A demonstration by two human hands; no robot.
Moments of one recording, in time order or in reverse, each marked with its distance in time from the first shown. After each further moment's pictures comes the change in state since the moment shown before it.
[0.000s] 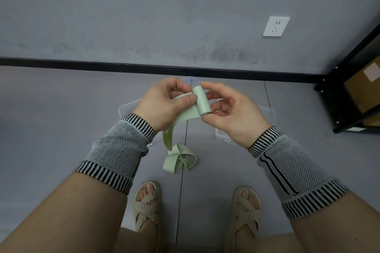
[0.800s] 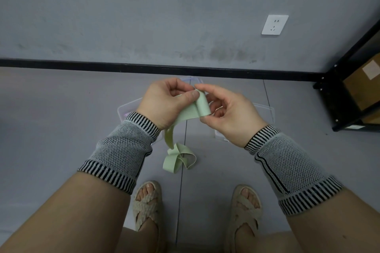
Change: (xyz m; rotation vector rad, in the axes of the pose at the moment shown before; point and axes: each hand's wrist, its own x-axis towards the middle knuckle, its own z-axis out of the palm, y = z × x) left_hand 0.002 0.004 0.011 0.046 0.107 -0.018; right_hand 0.002 0.005 -0.001 -0.242 0.015 -0.088
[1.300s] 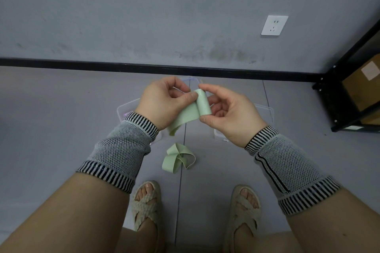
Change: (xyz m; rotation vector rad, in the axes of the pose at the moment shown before) left_hand 0.002 -0.003 -0.003 0.179 0.044 0.045; right_hand 0.000 0.004 0.000 0.113 0.011 0.048
